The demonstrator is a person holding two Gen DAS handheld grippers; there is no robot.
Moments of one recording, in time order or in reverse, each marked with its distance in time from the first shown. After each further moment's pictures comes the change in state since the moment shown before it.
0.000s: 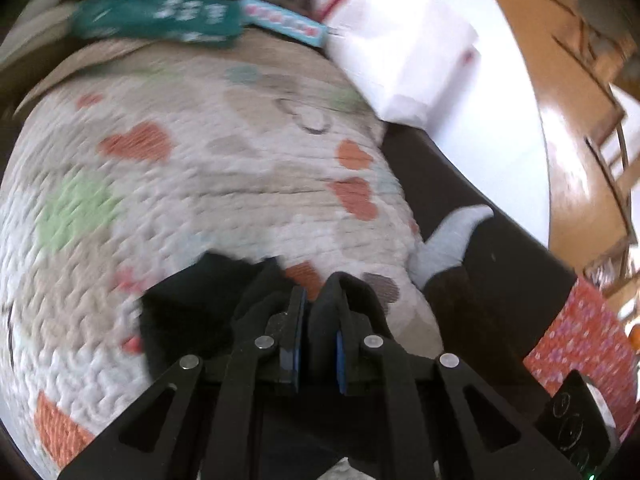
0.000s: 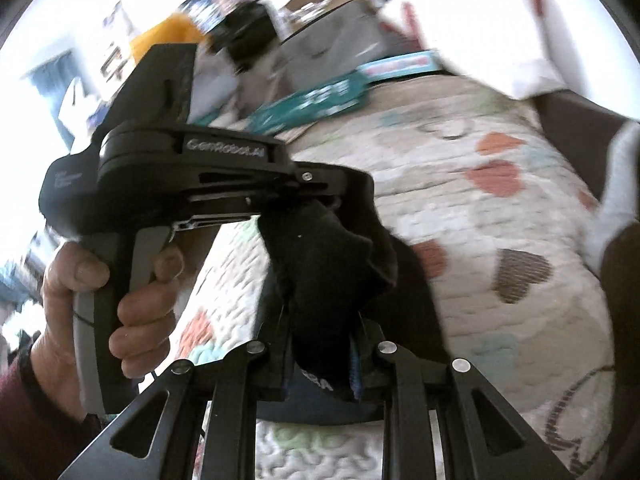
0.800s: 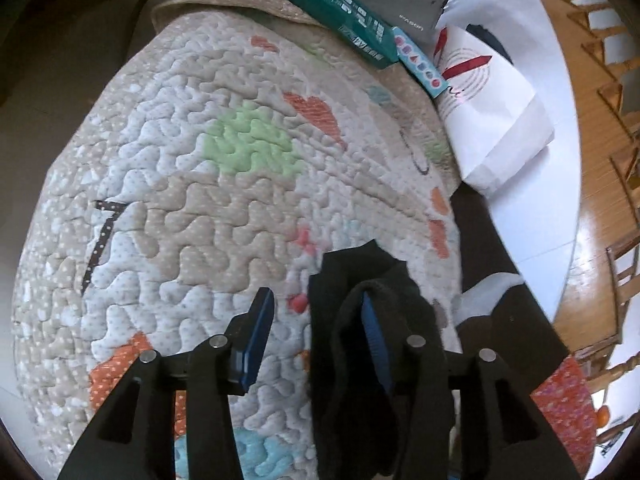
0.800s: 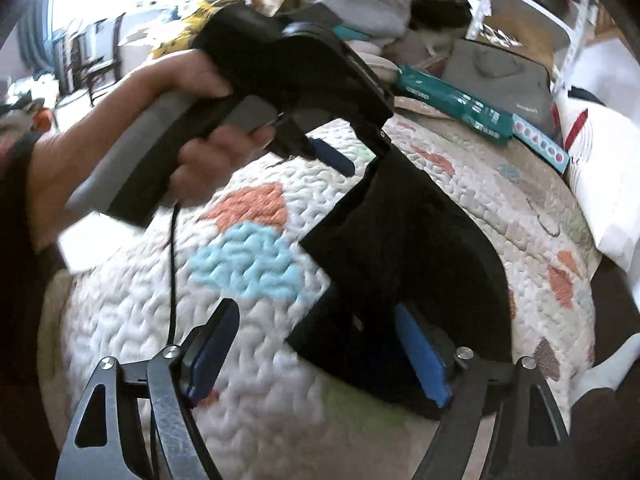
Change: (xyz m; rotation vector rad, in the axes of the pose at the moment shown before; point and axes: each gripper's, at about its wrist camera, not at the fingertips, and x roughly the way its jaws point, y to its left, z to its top) left arm -0.047 0.133 -0.042 -0.326 -0.063 0.039; right arm 0.033 0.115 -0.089 -0.696 0.146 -0.054
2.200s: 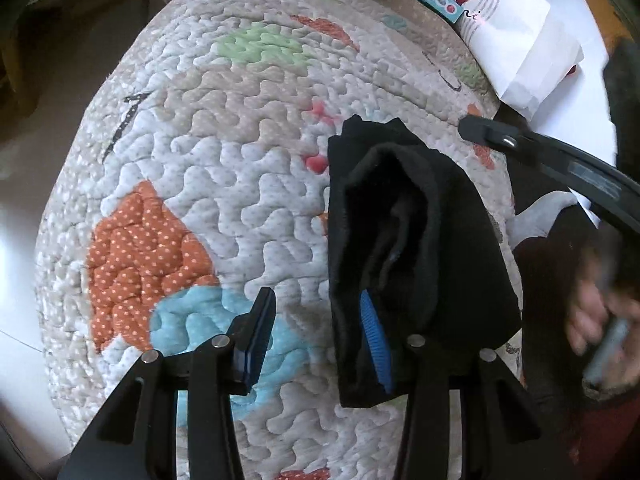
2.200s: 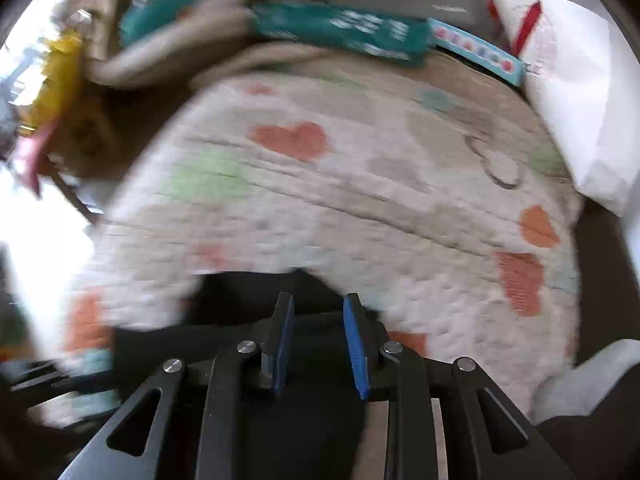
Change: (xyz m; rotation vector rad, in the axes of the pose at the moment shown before) left arm 0.003 -0.026 -0.085 0.095 0.128 0.233; right arm 0.079 -0.186 0.090 0.334 0.237 -0.022
